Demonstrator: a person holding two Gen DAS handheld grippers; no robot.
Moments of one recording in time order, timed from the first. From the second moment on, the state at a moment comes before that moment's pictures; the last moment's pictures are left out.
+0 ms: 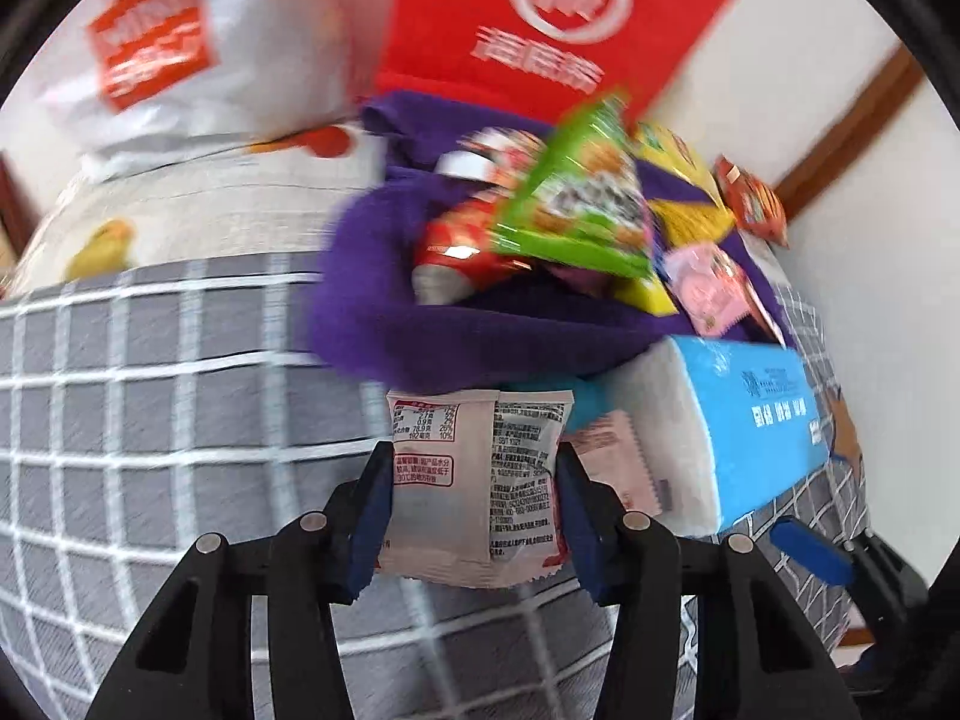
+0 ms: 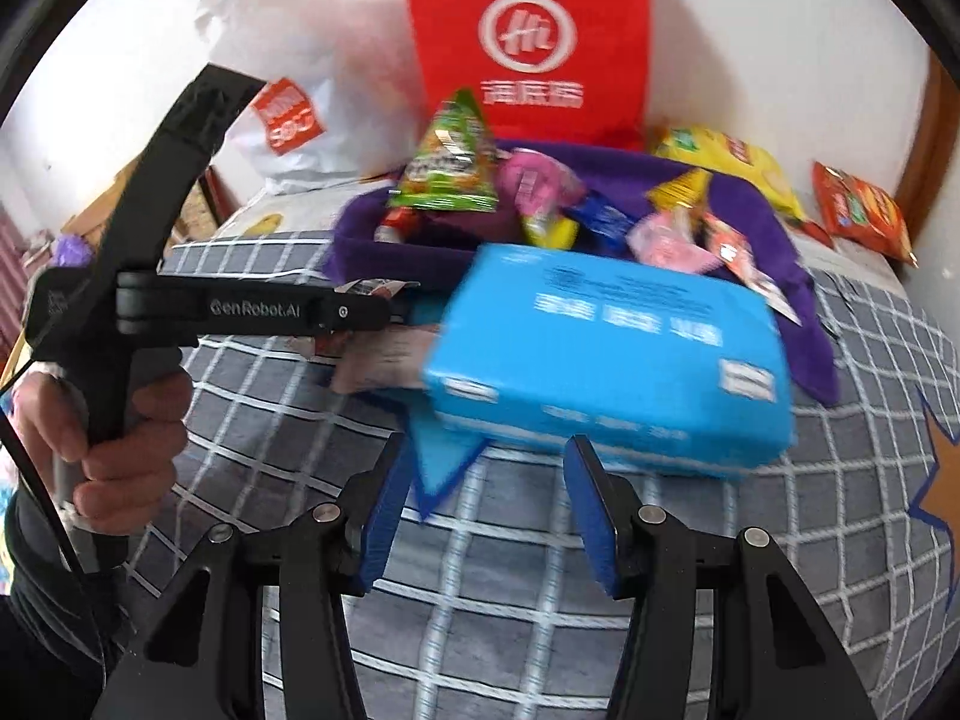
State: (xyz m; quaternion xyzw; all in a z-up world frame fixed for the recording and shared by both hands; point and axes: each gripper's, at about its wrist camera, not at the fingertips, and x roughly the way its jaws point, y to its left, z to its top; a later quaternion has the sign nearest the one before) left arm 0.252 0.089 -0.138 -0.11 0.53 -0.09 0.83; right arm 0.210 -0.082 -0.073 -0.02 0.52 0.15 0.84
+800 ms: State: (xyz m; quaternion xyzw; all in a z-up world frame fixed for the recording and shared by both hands) left arm 0.218 0.167 -0.105 -0.15 0.49 -0.05 0.86; right arm 0.224 0.035 -0.116 -0.20 0.48 0.19 0.83
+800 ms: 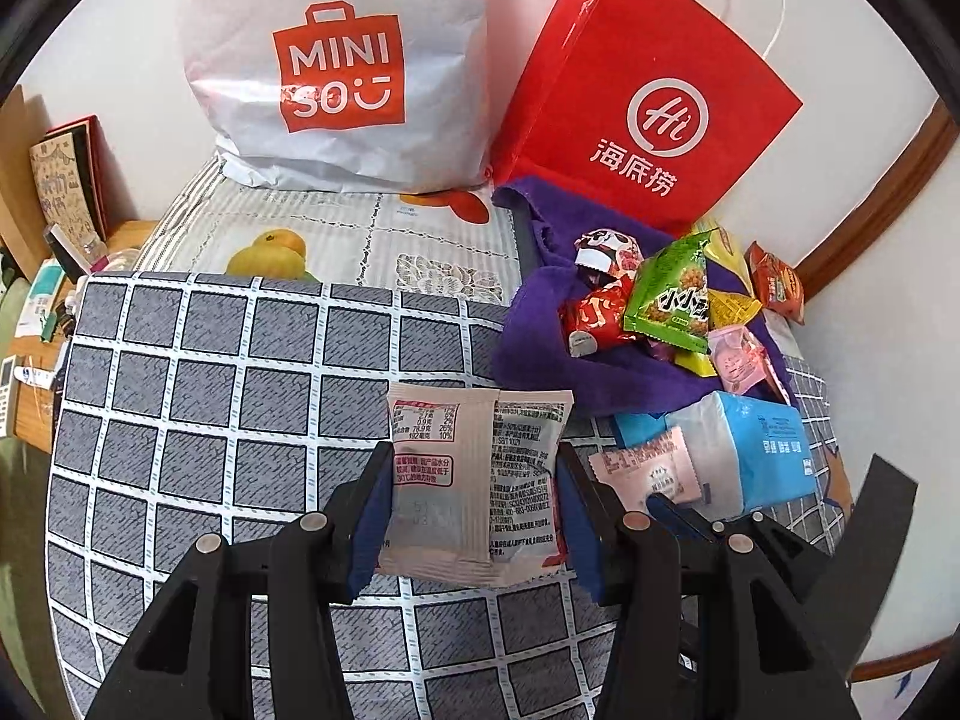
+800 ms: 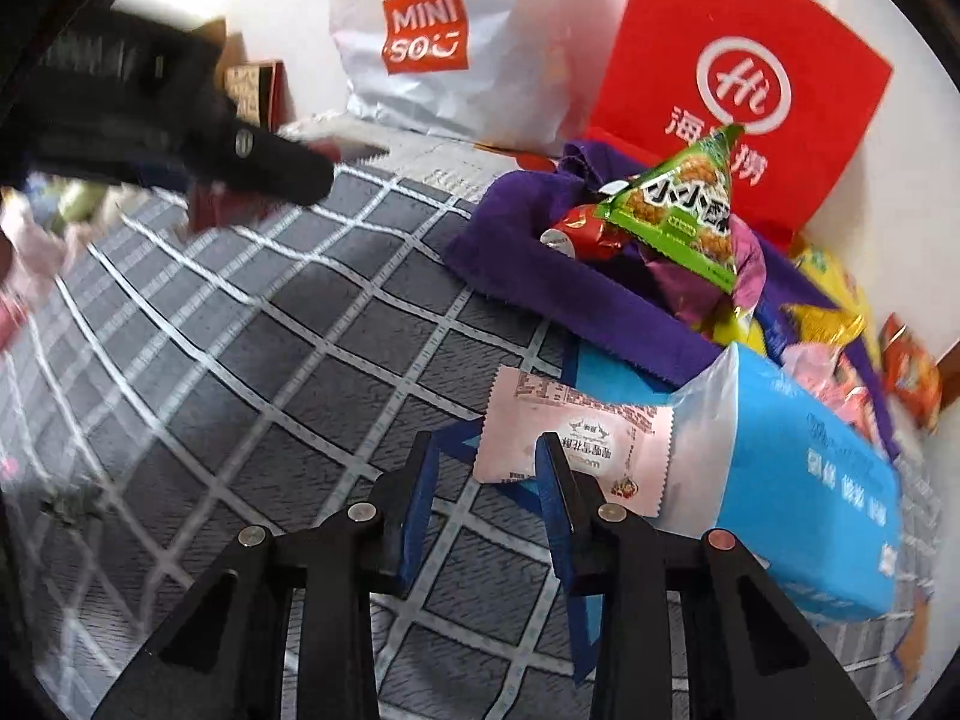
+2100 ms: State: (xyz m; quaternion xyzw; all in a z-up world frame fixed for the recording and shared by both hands) left arm 0.220 0.186 -0.114 -0.16 0.49 -0.03 0.85; right arm 0.260 0.039 -0.130 -0.20 0.49 0.16 0.83
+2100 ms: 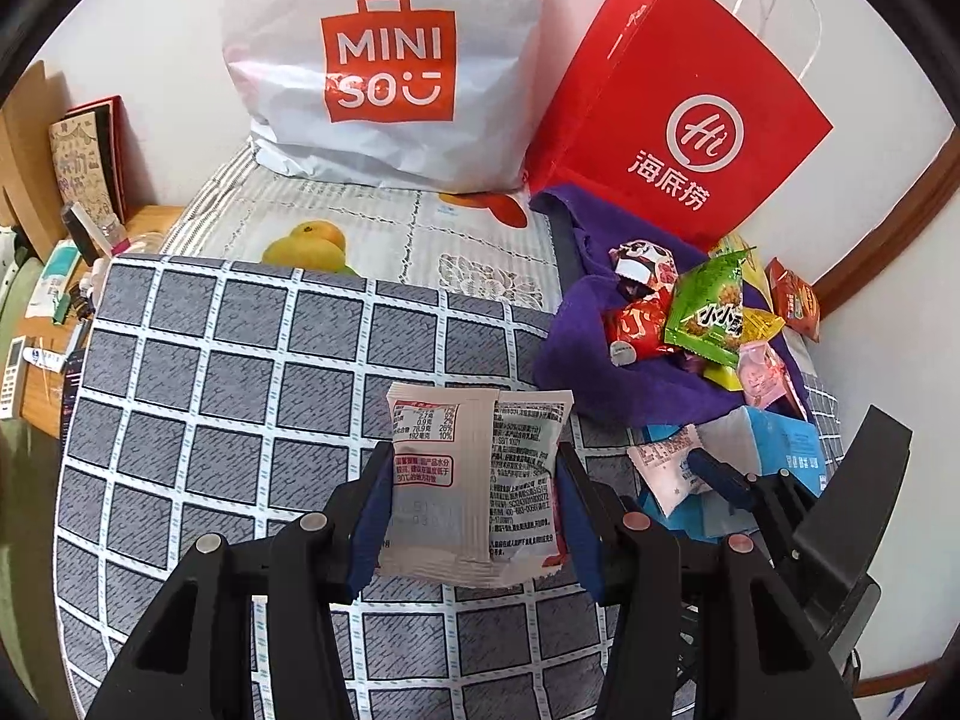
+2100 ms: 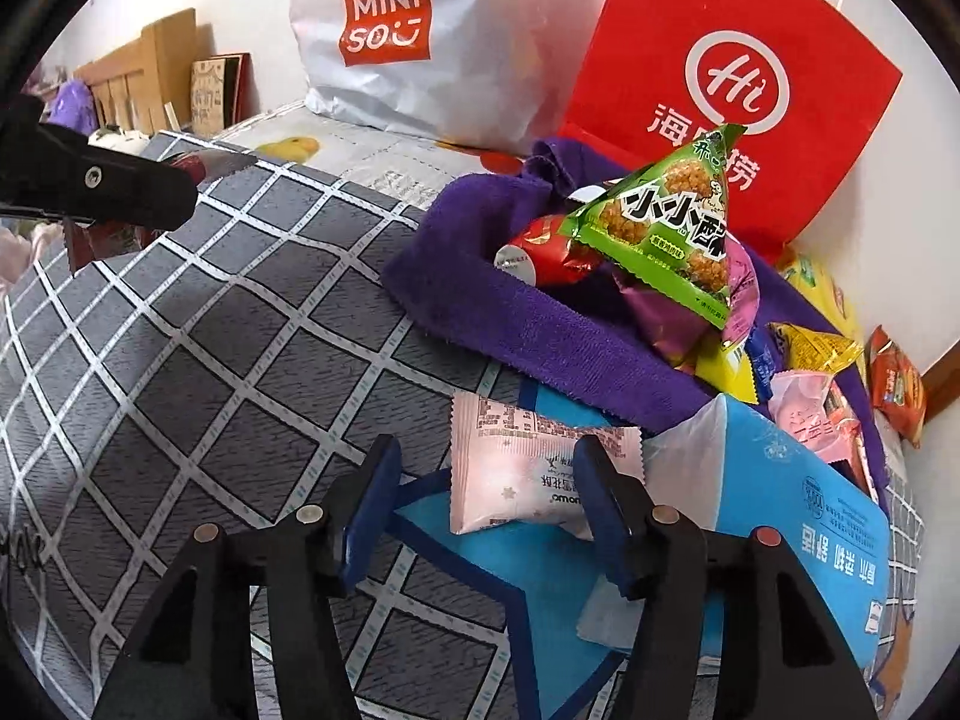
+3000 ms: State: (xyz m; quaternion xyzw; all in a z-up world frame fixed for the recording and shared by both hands) left arm 0.216 0.181 -0.112 -0.15 0.49 -0.04 0.86; right arm 0.273 0.020 -0.117 -0.17 0.49 0.18 0.84
